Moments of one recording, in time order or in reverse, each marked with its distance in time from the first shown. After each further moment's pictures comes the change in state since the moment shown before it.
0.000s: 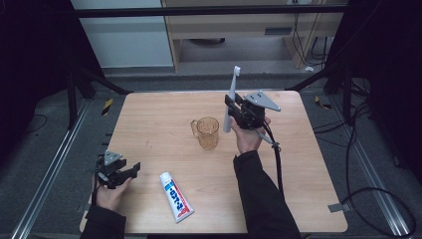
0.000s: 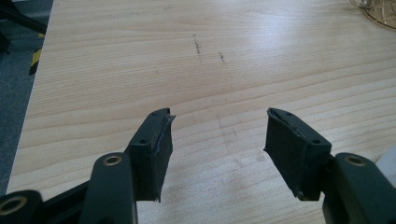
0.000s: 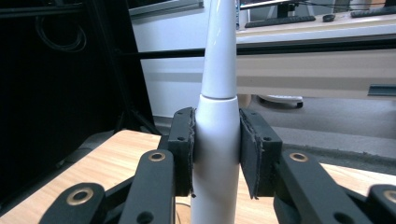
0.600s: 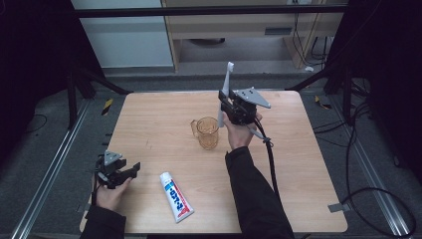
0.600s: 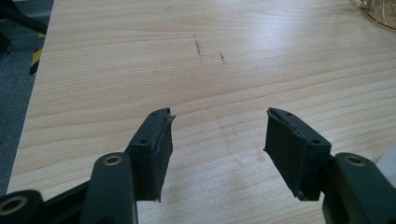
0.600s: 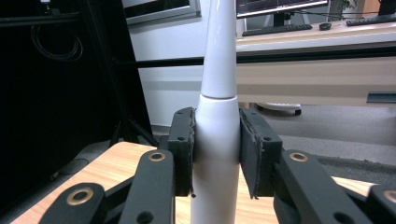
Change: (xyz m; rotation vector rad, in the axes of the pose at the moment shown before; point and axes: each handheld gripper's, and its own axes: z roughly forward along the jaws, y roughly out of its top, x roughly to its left) left arm 0.000 0.000 0.000 -0.001 0.000 -0.001; right arm 0.012 0.000 0.023 -0.038 -0.015 0.010
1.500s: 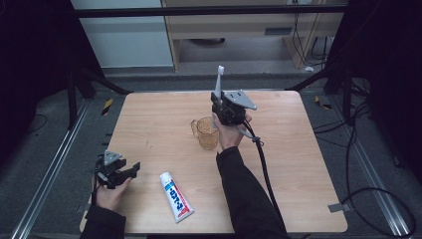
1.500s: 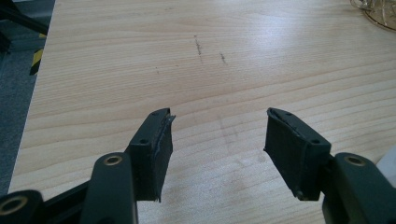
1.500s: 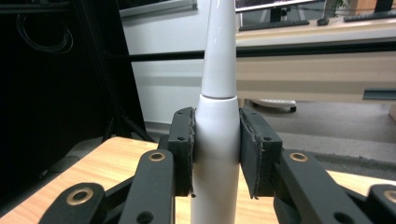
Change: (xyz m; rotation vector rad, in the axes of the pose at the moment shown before) left arm 0.000 0.000 0.000 -0.001 0.001 -0.002; right arm 0.015 -0.021 0.025 0.019 -0.027 -0.018
